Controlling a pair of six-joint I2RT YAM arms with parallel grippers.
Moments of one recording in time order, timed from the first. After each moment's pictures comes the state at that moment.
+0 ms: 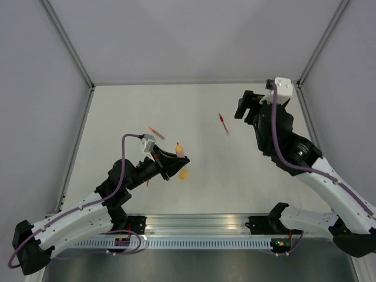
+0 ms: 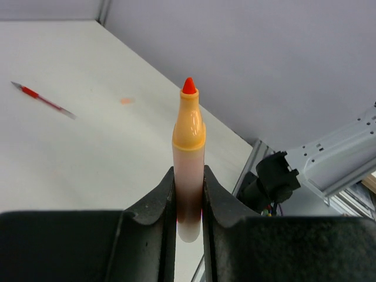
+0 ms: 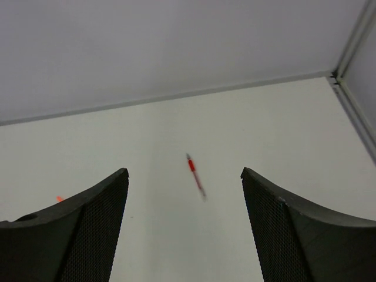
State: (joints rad) left arm -0.88 0.69 0.44 0.36 0.16 -0.51; right arm 0.84 1.01 1.31 -0.43 0.83 0.31
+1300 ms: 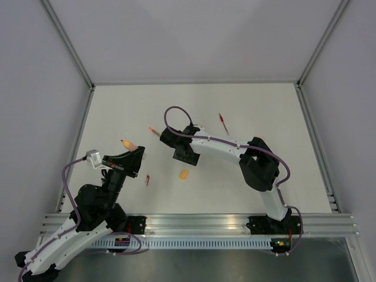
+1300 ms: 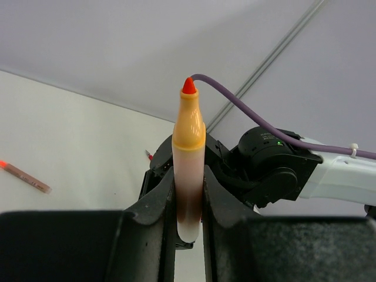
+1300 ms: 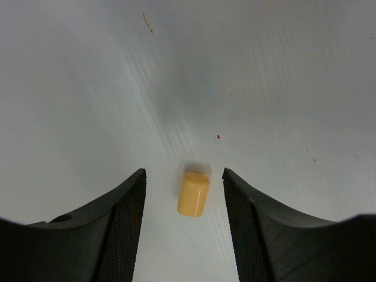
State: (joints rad) left arm -0.88 0.09 0.35 0.08 -0.49 -0.51; right arm 0.99 2.08 1.69 -0.99 0.39 1.33
